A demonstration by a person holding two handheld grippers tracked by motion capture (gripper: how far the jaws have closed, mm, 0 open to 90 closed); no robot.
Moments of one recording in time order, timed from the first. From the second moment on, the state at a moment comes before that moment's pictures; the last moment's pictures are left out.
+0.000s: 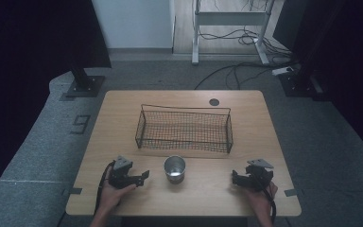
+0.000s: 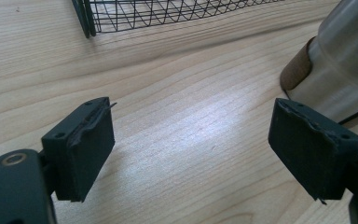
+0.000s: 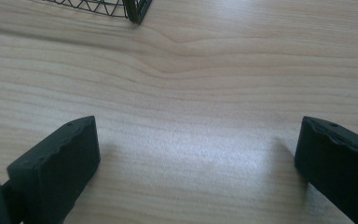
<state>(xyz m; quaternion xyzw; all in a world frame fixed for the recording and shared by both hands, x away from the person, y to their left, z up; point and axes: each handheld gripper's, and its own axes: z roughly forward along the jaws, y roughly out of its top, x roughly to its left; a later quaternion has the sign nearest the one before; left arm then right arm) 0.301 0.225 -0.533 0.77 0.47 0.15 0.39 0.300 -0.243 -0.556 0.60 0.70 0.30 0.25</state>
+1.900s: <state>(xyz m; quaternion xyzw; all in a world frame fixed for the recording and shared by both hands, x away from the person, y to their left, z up) 0.286 0.207 -0.500 0.77 0.42 0.13 0.46 0.296 -0.246 -0.556 0.60 0.70 0.30 0.25</state>
